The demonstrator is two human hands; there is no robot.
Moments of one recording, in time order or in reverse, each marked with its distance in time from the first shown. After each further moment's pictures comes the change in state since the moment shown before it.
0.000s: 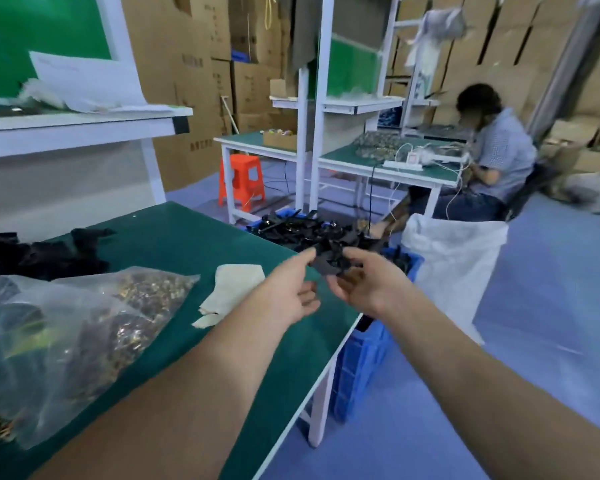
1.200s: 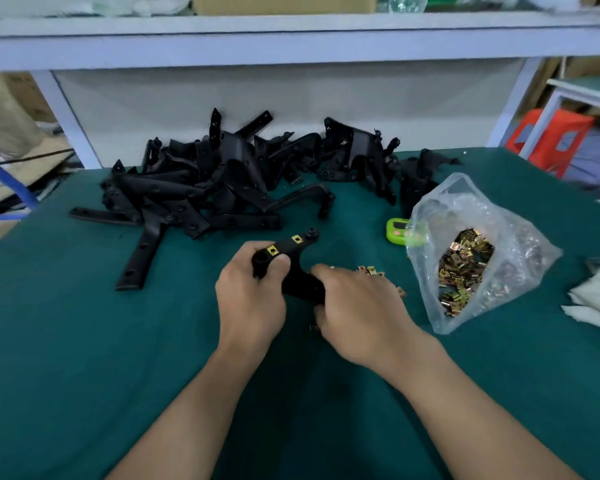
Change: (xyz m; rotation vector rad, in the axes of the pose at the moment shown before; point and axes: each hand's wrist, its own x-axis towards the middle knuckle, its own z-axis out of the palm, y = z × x) left_hand -0.196 -0.099 -0.430 0.334 1.269 0.723; right_hand -0.130 0.337 0.276 -1.758 -0.960 -1.281
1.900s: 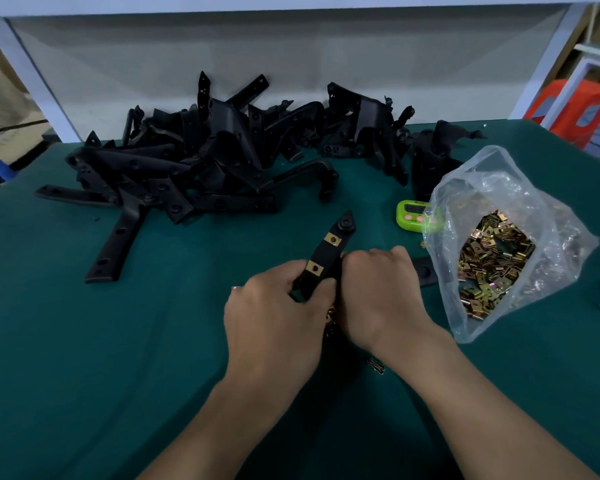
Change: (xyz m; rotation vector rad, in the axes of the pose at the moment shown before) left_hand -0.037 0.027 0.016 0.258 -0.125 0.049; right_hand 0.025 0.021 0.012 -0.239 -0.090 0.130
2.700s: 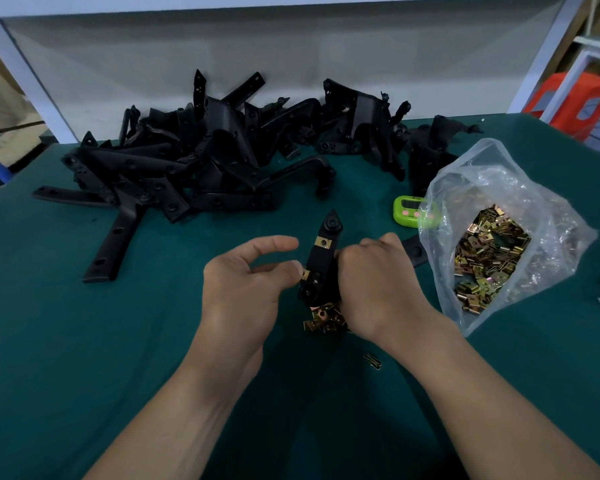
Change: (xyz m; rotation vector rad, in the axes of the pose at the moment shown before) left_hand 0.022 -0.006 -0.015 -0.682 -0.087 -0.309; right_hand 0.004 0.008 0.003 -0.028 0.044 -0.123
